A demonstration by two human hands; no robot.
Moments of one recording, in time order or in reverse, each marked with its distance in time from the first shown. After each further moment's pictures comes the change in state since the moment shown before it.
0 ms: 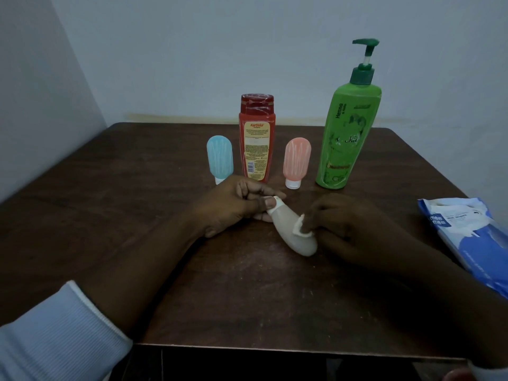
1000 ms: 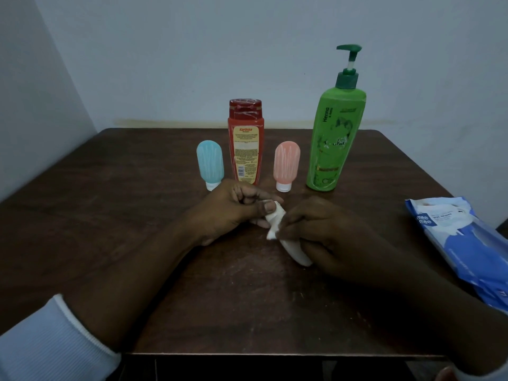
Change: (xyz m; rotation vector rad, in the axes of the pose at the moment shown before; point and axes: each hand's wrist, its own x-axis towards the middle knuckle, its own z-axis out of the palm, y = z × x) left_hand -0.006 0.009 0.016 0.024 0.014 0.087; right_hand 0.000 -0.016 0.009 -0.008 0.079 -0.089
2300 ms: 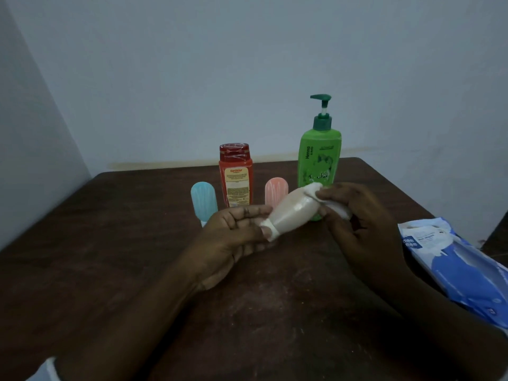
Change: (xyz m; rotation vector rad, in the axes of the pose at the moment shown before) left_hand -0.005 0.027 0.011 -0.405 0.126 -0.109; right_hand -0.003 0.016 -0.016 0.032 0.740 0.305
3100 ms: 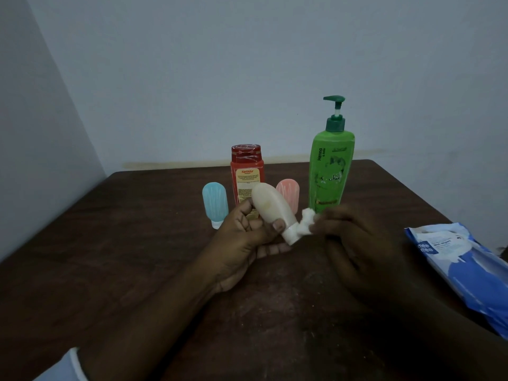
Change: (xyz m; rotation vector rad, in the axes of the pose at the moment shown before) left_hand -0.001 -0.004 0.013 -0.099 0.003 0.103; right_hand -0.010 -0.014 0.006 -0.076 -0.164 -0.262
